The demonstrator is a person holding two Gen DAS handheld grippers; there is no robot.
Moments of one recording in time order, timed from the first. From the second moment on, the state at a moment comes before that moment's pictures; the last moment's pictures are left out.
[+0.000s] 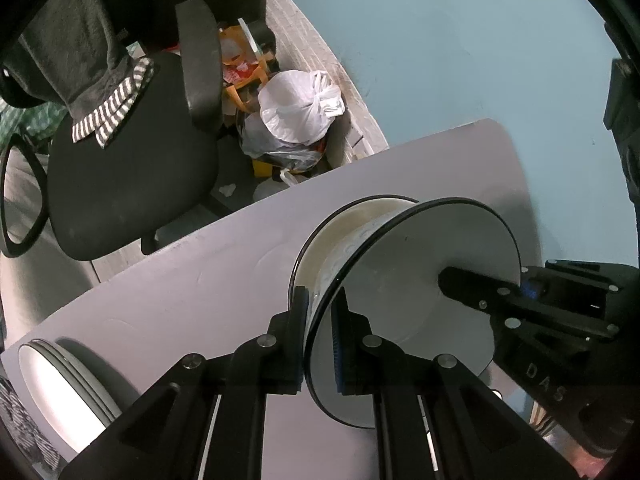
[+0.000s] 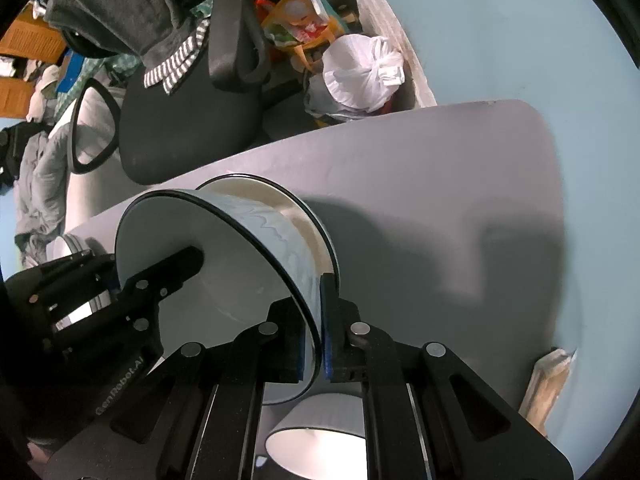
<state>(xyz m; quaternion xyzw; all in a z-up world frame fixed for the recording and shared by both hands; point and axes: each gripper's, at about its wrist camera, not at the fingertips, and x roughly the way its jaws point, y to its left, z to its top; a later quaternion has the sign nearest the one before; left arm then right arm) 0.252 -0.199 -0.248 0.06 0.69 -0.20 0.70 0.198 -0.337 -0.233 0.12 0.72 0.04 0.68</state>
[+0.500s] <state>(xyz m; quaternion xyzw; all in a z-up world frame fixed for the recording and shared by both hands) 0.248 -0.210 -0.243 0.10 0.69 -0.19 0.69 0.198 -0.337 -0.236 0.15 0.72 0.05 0.68</state>
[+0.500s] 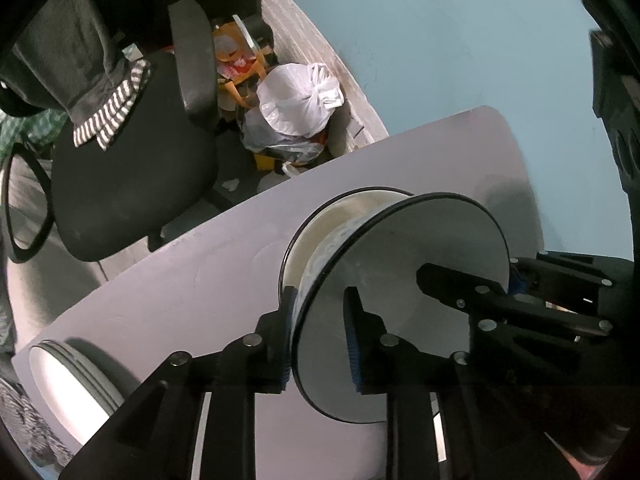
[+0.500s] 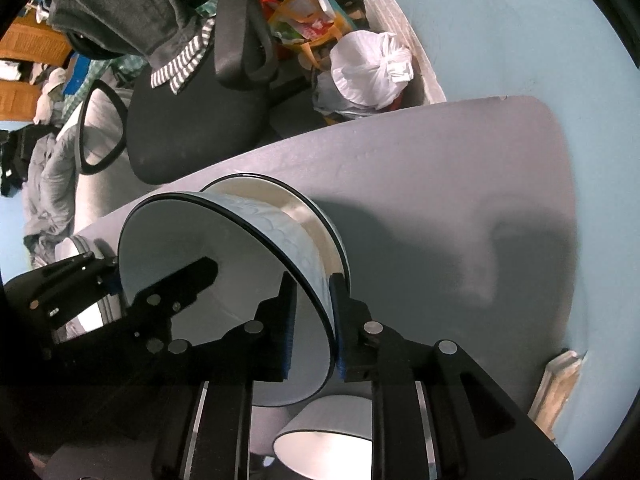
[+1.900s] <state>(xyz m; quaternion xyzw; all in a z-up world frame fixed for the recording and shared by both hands) 0.206 -0.161 -0.172 0.05 0.62 -0.18 0.76 0.160 -0.326 -0.162 0.08 0.63 0.00 0.77</state>
